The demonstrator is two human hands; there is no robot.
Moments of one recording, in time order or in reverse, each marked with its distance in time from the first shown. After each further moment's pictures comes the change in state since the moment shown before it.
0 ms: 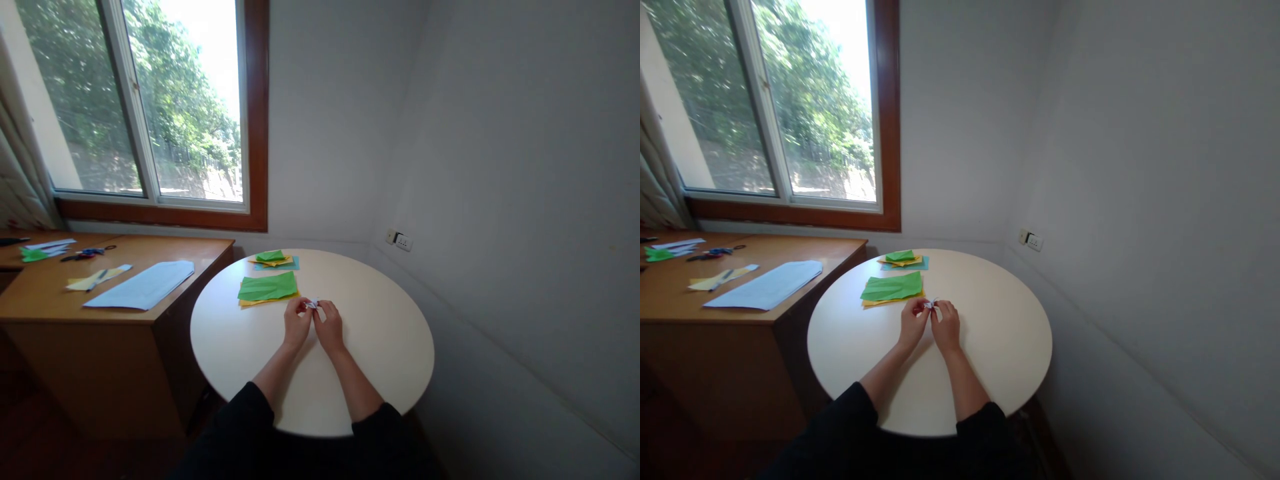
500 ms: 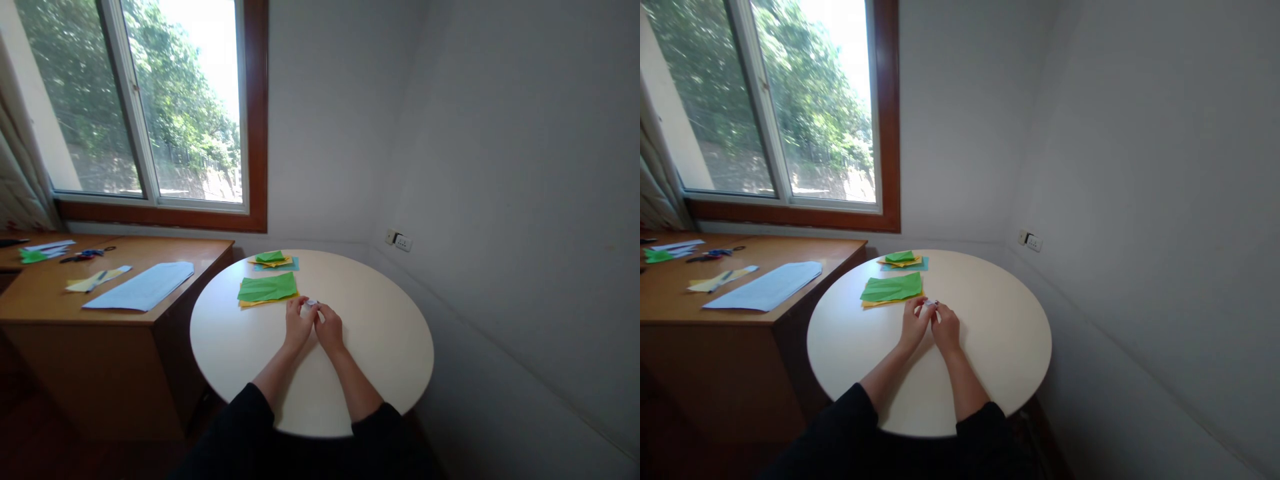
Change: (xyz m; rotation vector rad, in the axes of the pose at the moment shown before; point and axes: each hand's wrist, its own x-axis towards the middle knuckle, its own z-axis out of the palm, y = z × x) left_hand -0.002 -0.005 0.002 0.051 -0.006 0.007; right_hand -0.002 0.006 0.001 -0.072 -0.060 0.029
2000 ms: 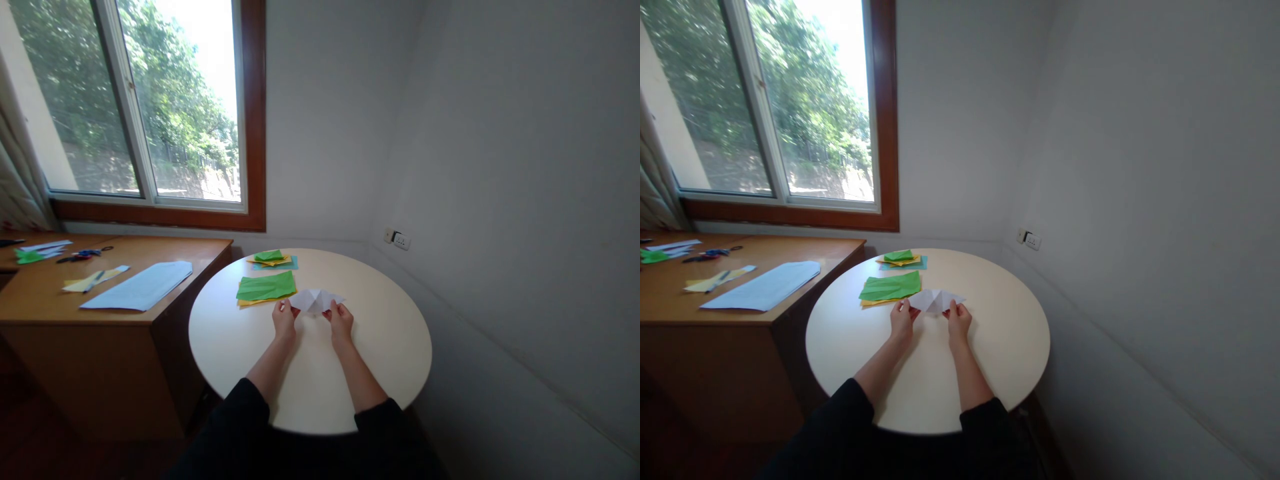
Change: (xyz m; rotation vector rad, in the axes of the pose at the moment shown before) left_hand 0.016 -0.015 -0.004 -0.530 0.285 -0.557; right_hand 0.007 0.031 0.008 0.914 0.299 0.727
